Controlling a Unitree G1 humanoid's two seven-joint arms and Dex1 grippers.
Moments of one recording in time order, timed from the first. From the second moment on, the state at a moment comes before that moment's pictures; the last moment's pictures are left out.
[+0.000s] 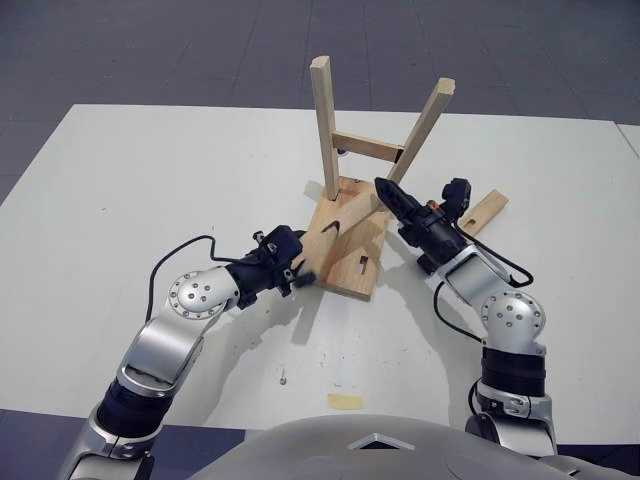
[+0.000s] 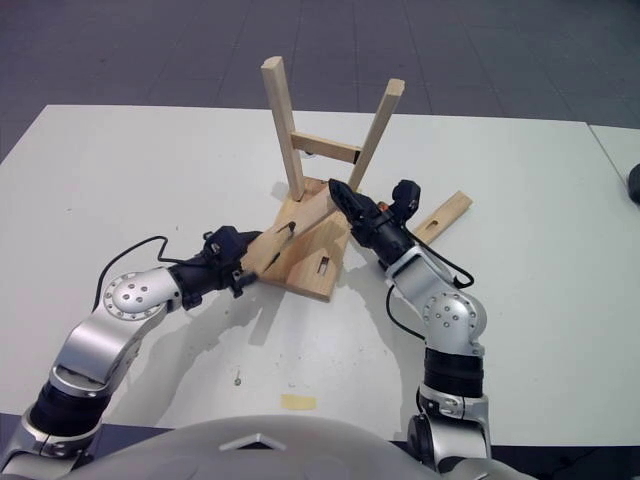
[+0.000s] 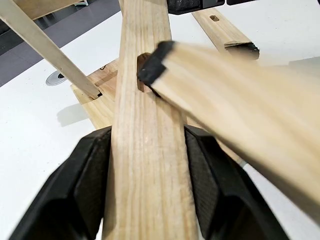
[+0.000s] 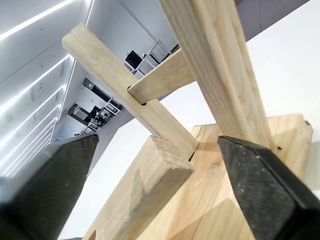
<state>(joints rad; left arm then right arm) -0.03 0.52 -0.26 -0.54 -0.14 0.58 -0.54 -0.16 -0.11 -0.19 -0.22 1.03 0.71 0.11</state>
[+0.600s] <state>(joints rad) 0.04 0.39 0.01 -0.29 -0.16 0.62 -0.33 -0.16 -0.11 -0.23 -0.22 0.97 0.67 0.13</state>
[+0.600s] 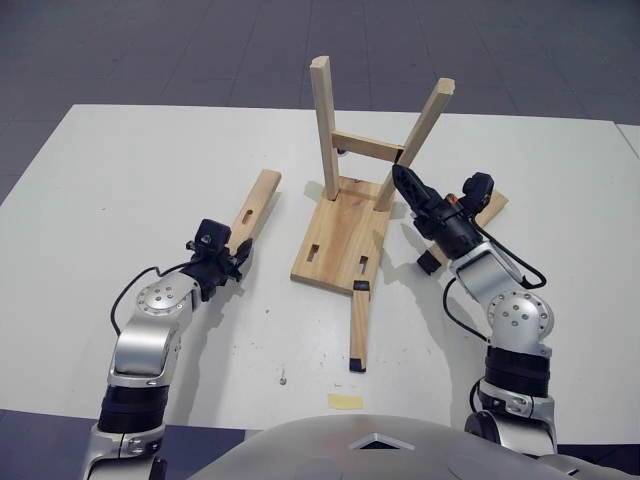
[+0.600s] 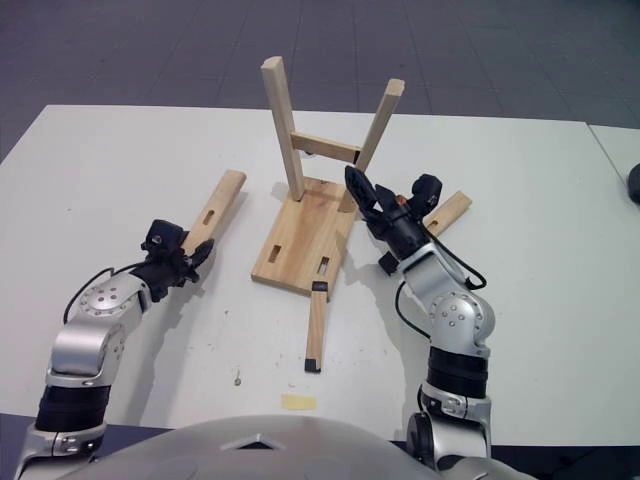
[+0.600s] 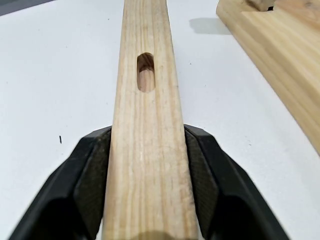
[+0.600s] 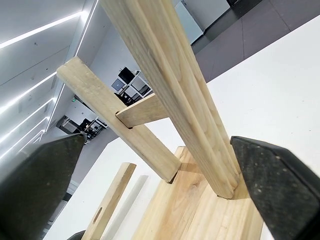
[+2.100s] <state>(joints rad) -0.05 0.53 0.00 -0.52 -0.35 0.84 -0.42 0.22 -0.37 -0.03 -0.34 1.19 1.17 0.40</state>
